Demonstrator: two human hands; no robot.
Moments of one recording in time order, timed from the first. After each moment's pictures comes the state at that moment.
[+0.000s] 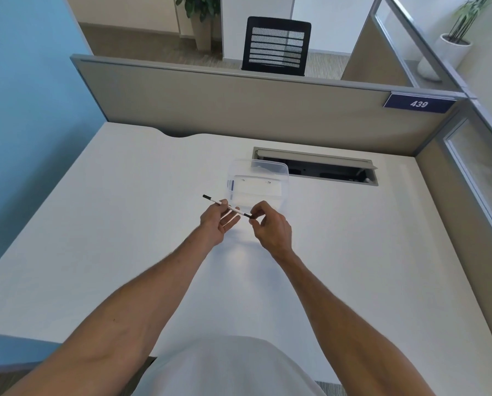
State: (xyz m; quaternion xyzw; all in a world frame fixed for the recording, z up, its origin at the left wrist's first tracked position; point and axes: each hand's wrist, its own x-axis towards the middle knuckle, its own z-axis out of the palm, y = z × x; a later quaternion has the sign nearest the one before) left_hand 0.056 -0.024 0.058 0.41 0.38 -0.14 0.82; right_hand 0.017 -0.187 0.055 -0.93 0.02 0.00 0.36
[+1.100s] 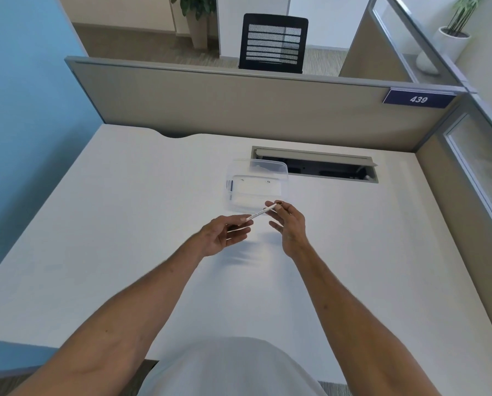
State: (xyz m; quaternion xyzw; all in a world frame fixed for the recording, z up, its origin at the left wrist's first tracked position) left_hand 0.043 -0.011 0.045 0.52 0.23 -0.33 0.75; right_hand 0.032 -0.220 0.052 -0.60 0.23 0.07 0.77
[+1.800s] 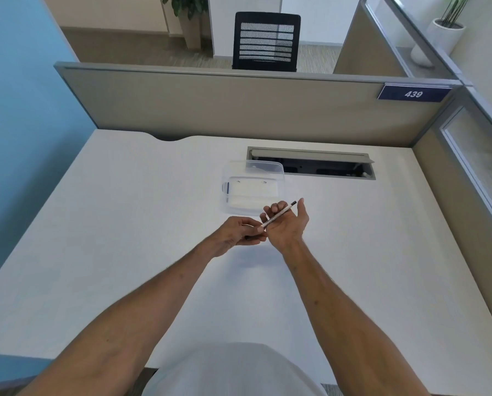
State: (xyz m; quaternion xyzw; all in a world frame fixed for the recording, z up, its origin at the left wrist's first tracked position) left_hand 0.049 -0.044 0.041 0.65 0.07 -0.35 0.67; right_hand 0.047 -0.211 0.058 -0.25 0.31 0.07 0.92
